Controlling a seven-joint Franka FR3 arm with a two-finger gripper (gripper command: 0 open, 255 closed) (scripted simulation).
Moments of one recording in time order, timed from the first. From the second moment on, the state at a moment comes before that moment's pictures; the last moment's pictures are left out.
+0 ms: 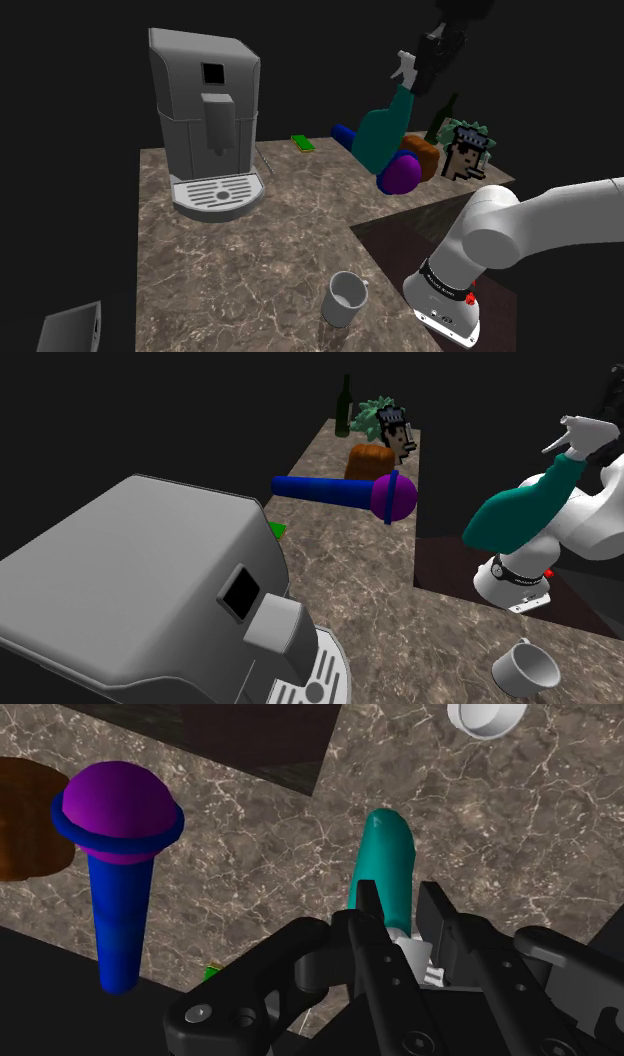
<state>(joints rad) 0.03 -0.77 0.26 -1.92 0.07 1.22 0.37</state>
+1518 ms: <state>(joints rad) 0.07 -0.95 0.32 -2.27 0.15 1.38 0.42</state>
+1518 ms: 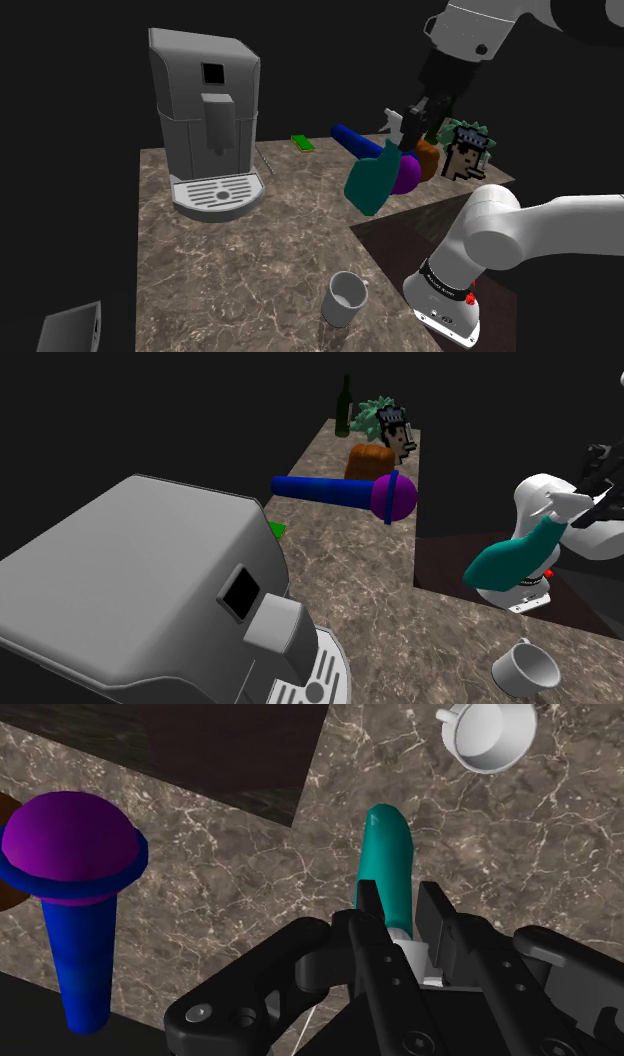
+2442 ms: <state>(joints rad) 0.10 -1.03 0.36 -2.50 0.19 1.53 0.42</state>
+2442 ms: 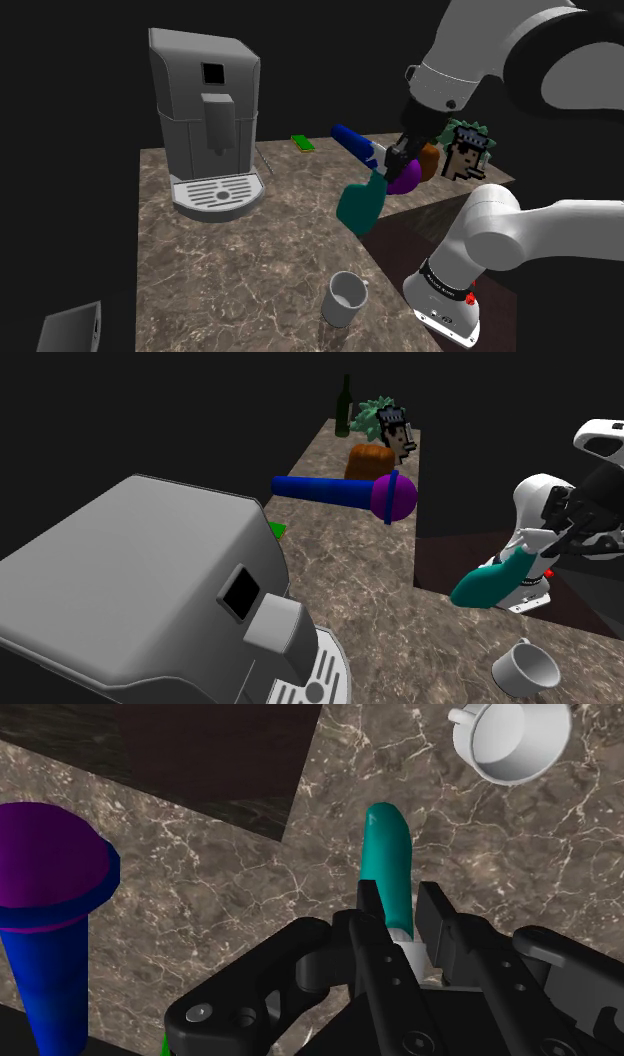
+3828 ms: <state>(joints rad) 0.15 -1.07 0.44 -2.79 0.27 1.78 0.44</state>
